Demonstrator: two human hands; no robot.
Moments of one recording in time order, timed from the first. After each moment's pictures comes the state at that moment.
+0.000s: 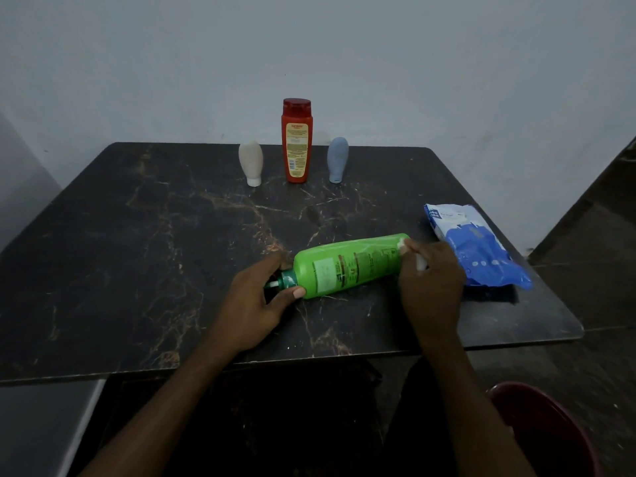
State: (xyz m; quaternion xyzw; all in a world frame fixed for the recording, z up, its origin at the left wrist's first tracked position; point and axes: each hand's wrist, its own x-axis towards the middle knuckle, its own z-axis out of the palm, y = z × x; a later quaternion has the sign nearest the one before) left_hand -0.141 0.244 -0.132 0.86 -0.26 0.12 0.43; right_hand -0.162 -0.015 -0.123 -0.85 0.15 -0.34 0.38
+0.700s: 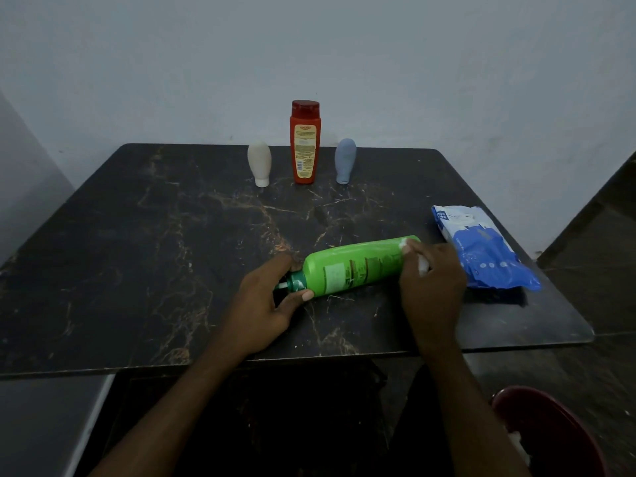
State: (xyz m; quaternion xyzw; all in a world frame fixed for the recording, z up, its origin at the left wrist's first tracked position) left_hand -0.146 0.245 -0.132 0.86 -0.27 0.14 0.41; right_hand -0.164 -0.003 -0.122 -0.83 0.16 -0.36 0.40
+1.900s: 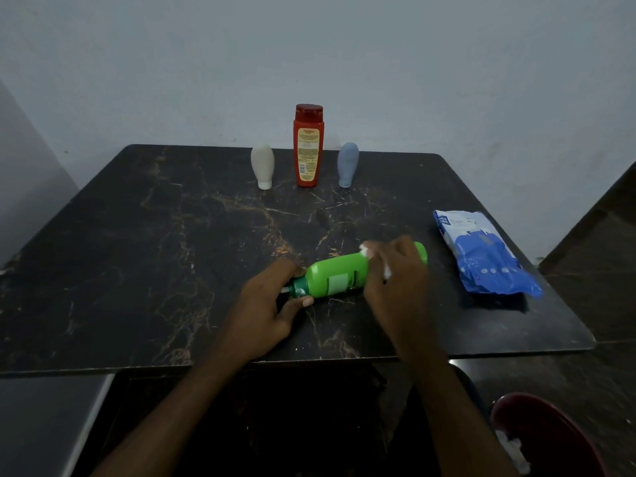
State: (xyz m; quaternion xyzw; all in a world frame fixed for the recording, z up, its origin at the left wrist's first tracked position) left_hand -0.153 0.244 -0.129 0.86 -0.28 0.16 0.39; right_hand -0.163 0.031 -0.106 -0.90 0.01 -0.31 0.31
